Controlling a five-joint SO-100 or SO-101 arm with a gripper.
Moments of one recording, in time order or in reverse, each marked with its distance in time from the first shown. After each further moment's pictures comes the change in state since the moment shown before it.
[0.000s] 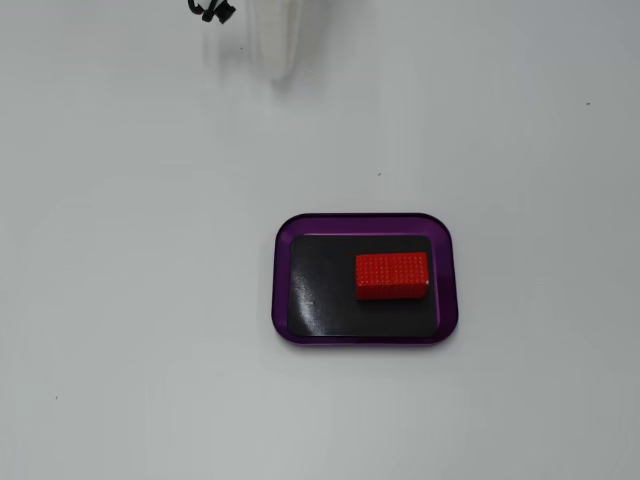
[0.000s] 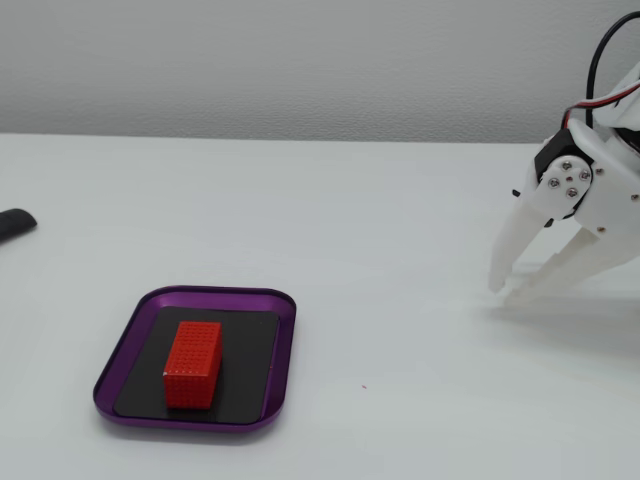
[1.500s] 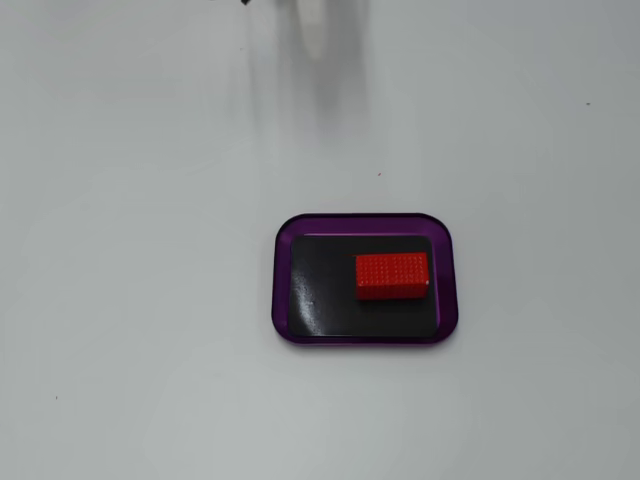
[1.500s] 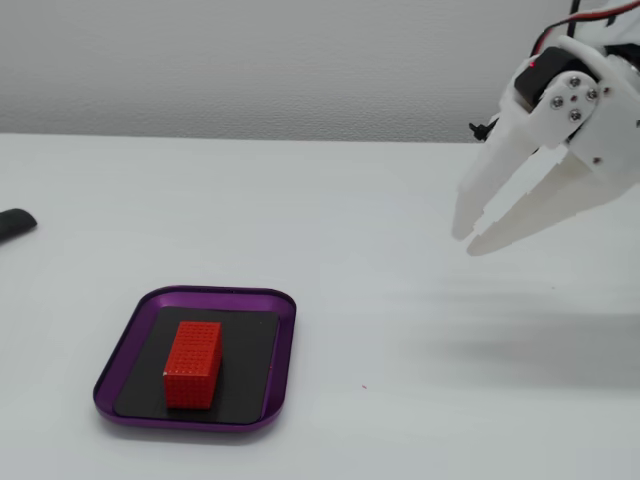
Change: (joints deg) arm -13.1 -36.7 -29.7 -11.6 -1.7
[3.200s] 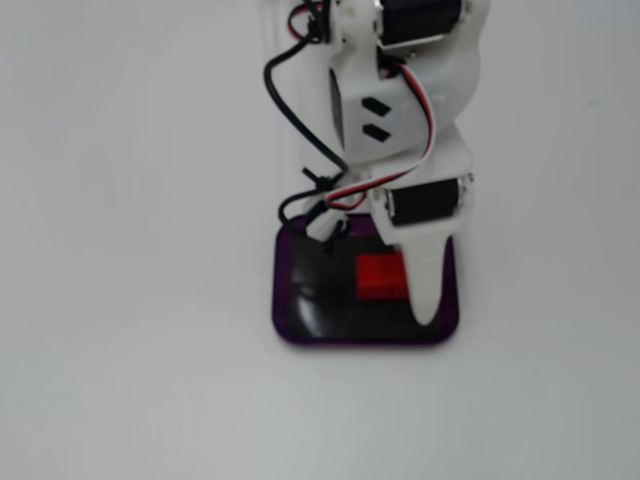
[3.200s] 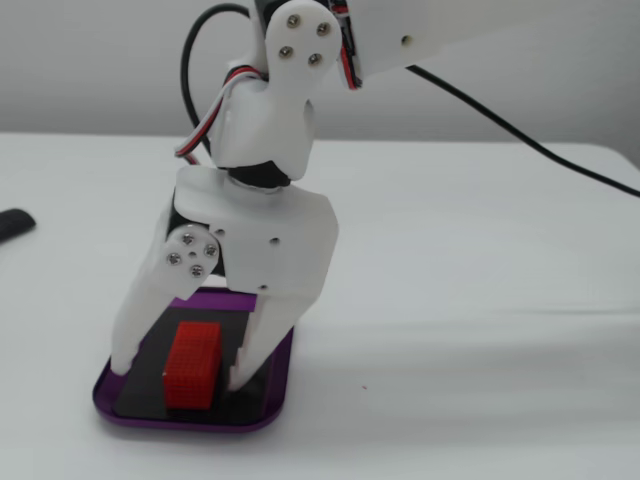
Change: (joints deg) arm -8.6 -95.5 -82.1 1.7 0.2
